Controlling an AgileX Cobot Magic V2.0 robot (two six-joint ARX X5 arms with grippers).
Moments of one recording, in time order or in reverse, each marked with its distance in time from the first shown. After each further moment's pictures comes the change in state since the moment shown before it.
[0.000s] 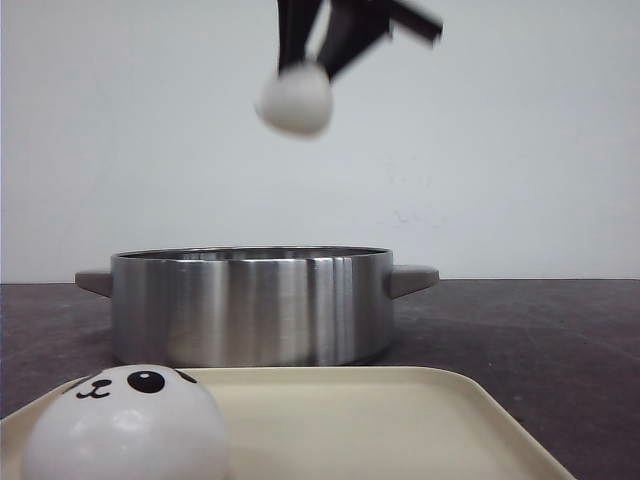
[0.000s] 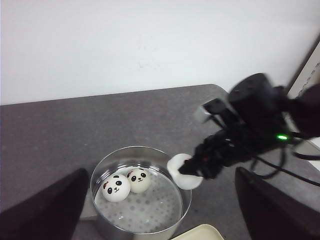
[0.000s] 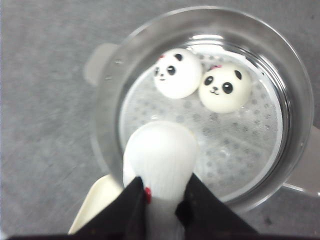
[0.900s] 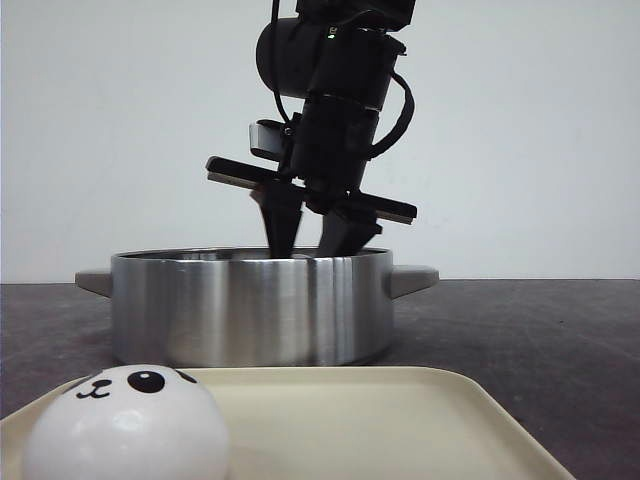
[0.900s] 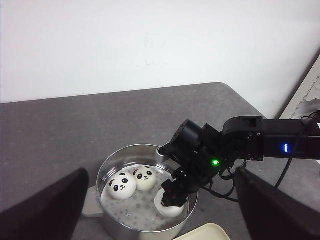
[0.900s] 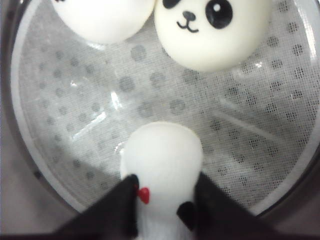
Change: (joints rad) left arm 0.000 0.005 0.000 -0.009 -0.023 0.000; right arm -0.037 0.310 0.000 0.025 -0.043 -0.010
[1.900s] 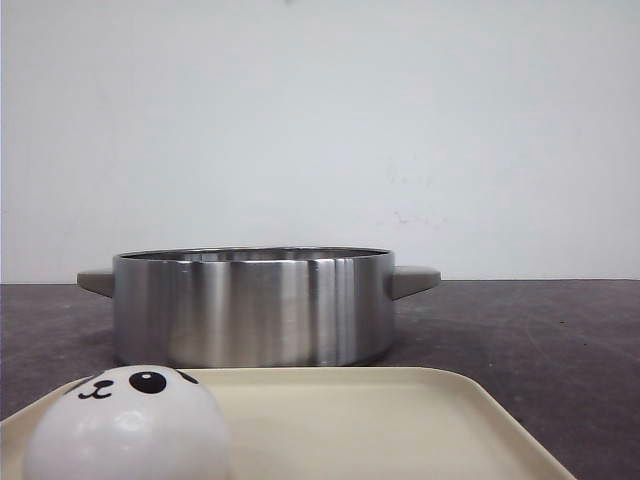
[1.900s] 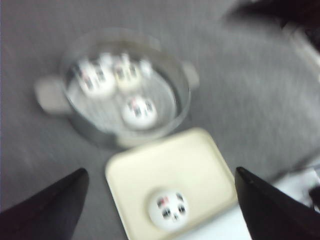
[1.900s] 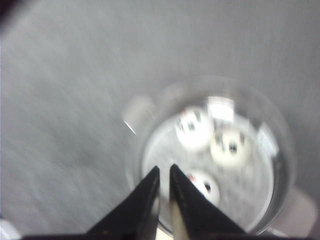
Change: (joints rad) left arm -0.003 -0.001 -0.375 -0.026 0.184 -0.140; right arm 0.159 -0.586 0.092 -0.023 0.193 -0.116
